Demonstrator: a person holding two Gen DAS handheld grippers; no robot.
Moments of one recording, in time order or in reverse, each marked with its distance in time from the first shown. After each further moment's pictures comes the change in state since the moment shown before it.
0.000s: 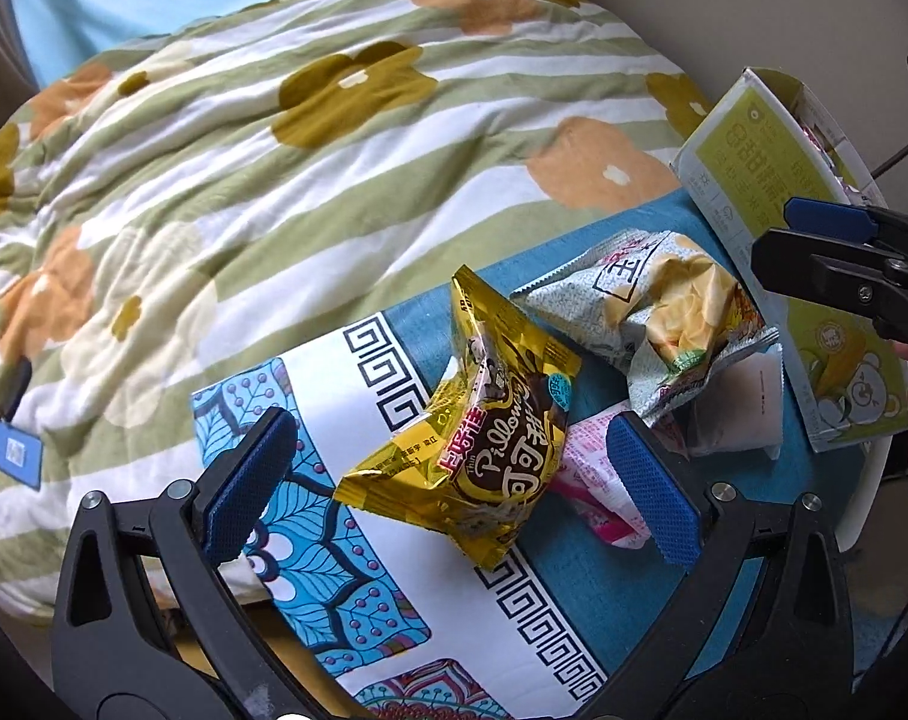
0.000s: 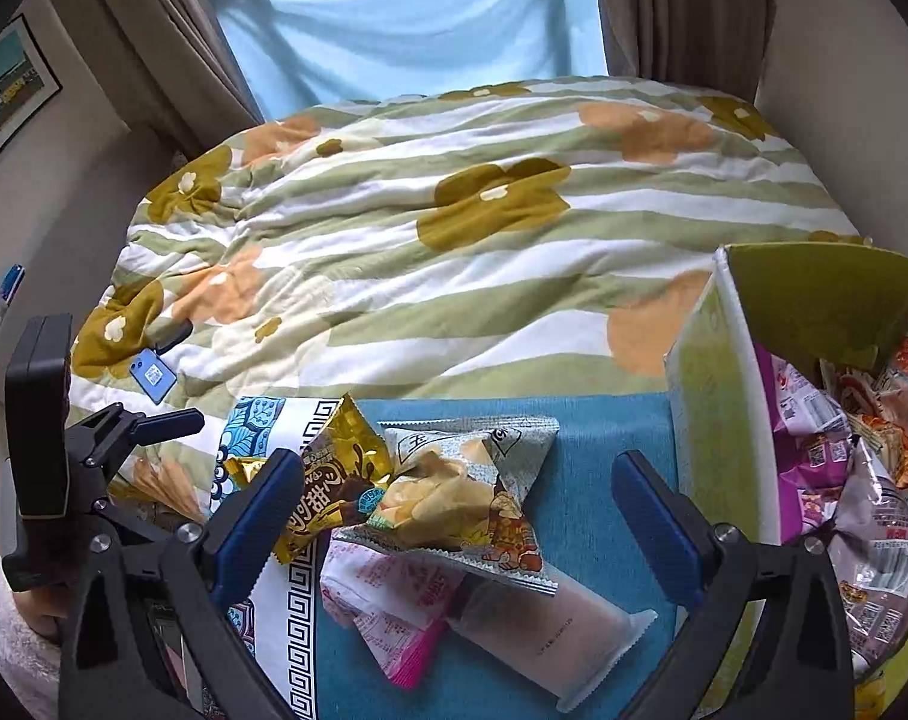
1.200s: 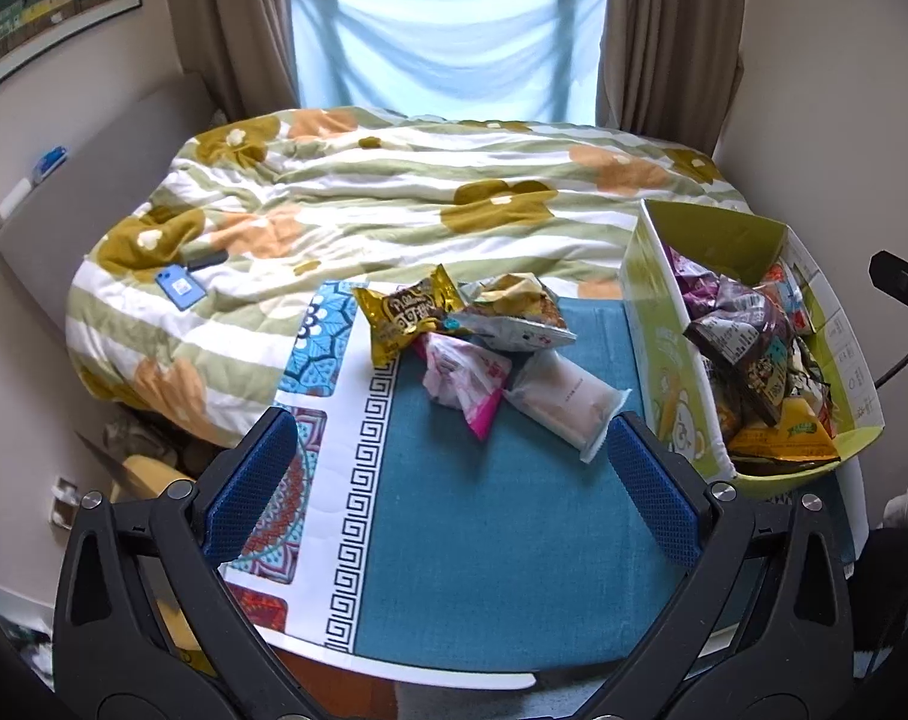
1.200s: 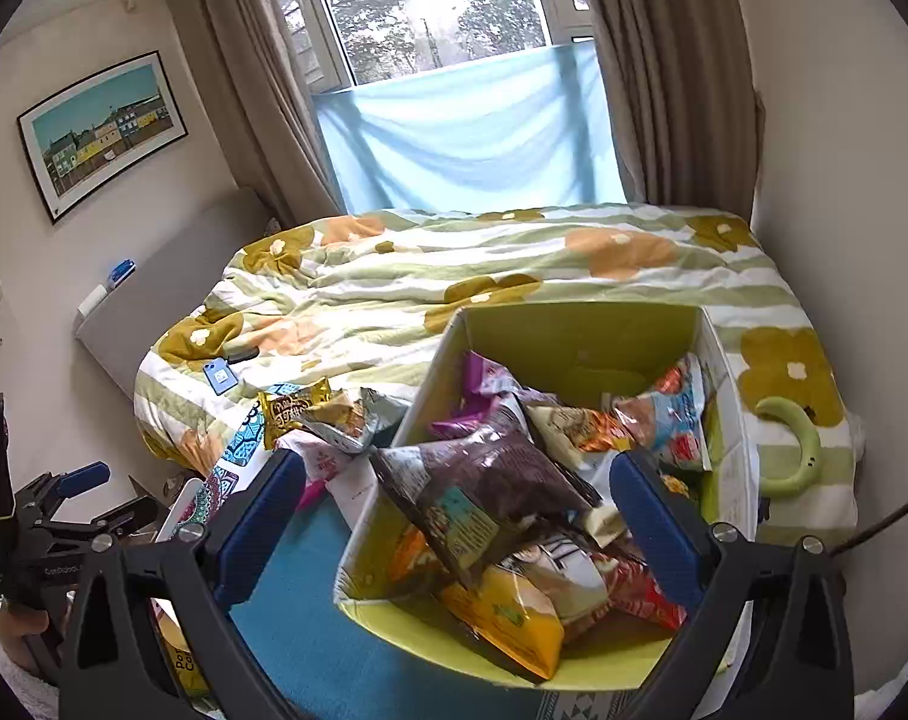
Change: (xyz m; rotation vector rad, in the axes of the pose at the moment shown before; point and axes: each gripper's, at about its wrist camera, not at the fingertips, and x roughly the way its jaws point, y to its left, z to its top) left arm -0.177 -0.240 -0.127 -0.419 -0.375 0.456; right arm -0.218 -0.175 -0.099 -0.200 -0.319 0.173
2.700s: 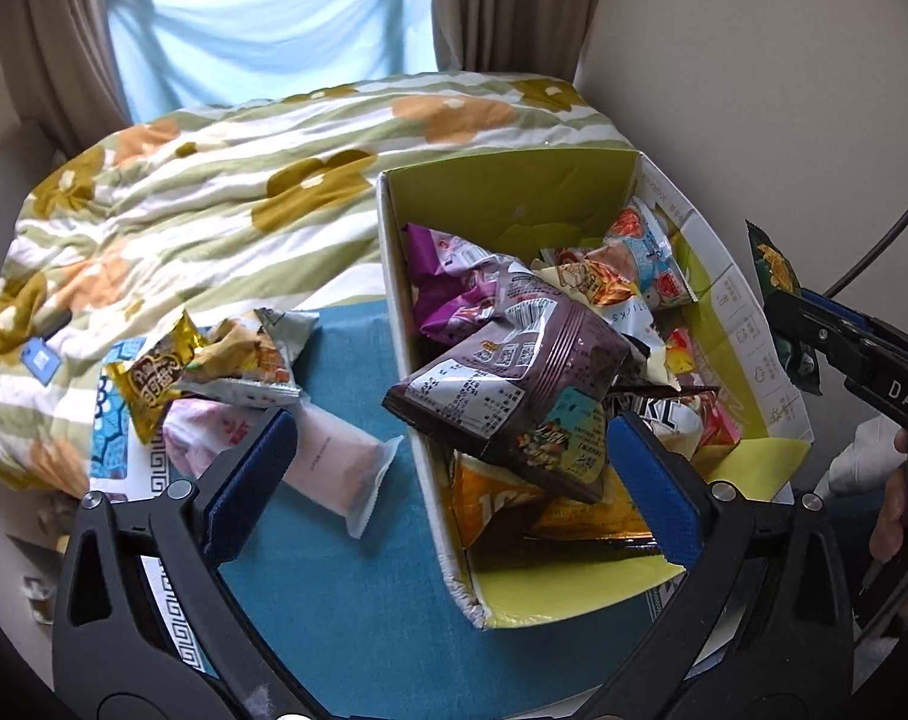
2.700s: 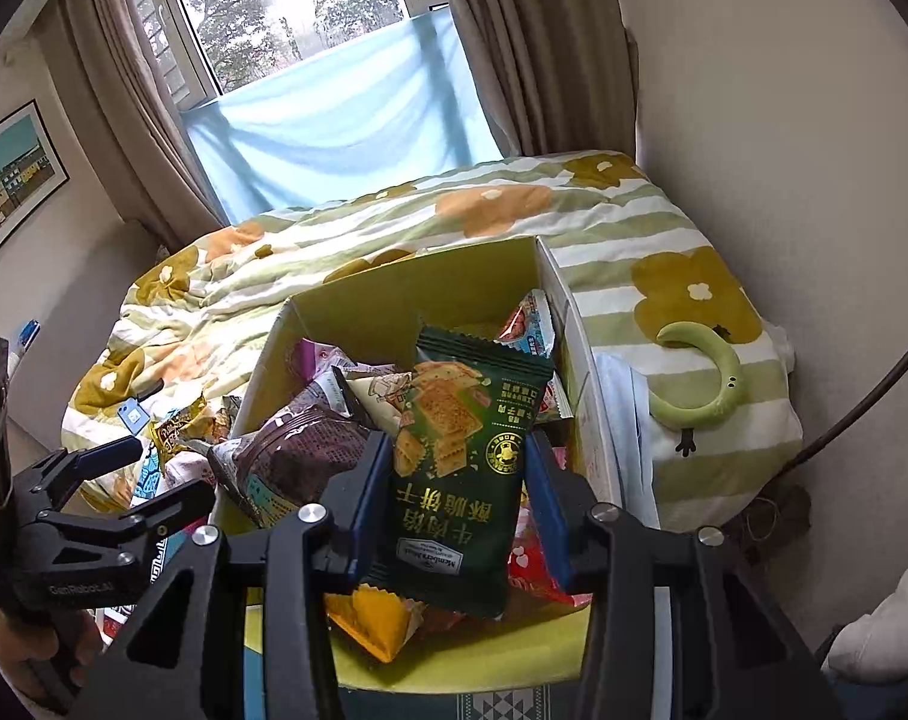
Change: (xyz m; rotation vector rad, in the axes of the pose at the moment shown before) left arm 0.068 -0.180 0.041 0.208 0.122 -0.249; right arm 0.007 -0.093 -0.022 0.218 0.069 -0.211
